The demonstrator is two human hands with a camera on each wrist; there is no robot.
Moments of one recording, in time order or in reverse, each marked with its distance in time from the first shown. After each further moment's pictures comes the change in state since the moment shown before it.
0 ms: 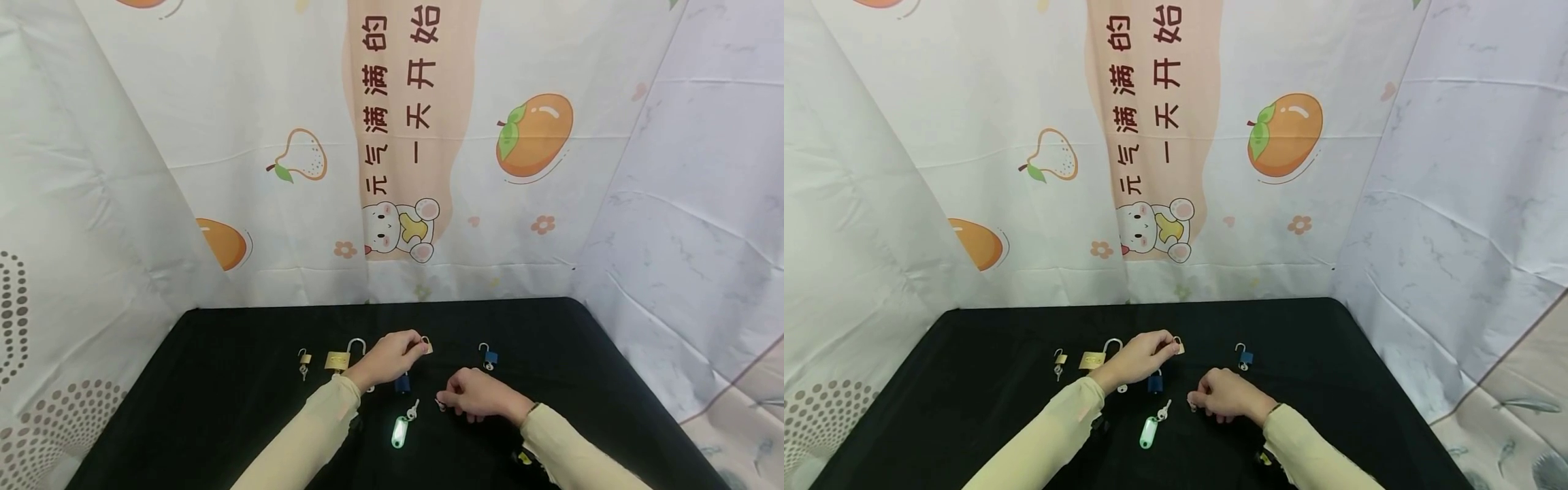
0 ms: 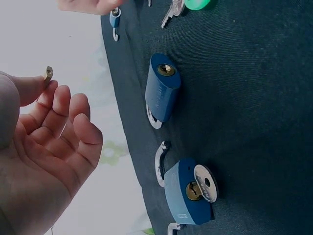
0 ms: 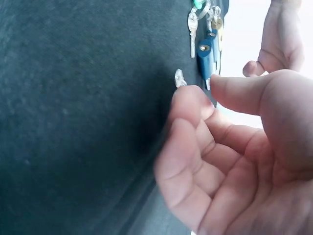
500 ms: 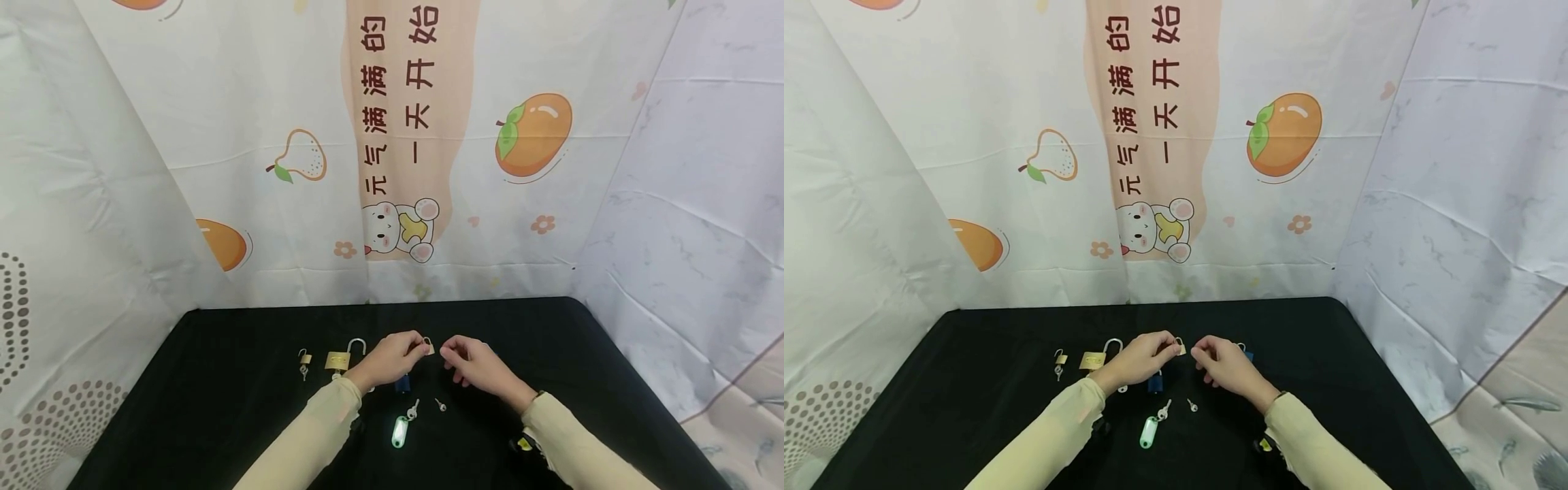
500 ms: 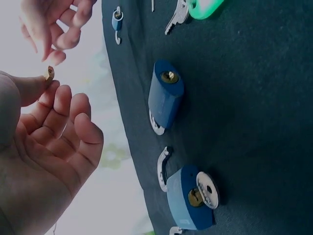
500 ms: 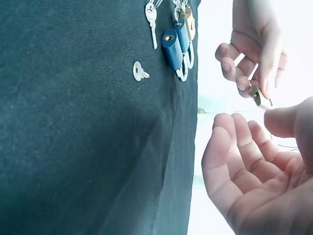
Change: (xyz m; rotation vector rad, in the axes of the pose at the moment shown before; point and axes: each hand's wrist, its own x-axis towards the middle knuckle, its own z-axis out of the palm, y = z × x) left_hand 0.001 0.001 0.004 0.011 0.002 0.024; right_hand 0.012 -0.004 -0.017 0.161 0.323 -0.084
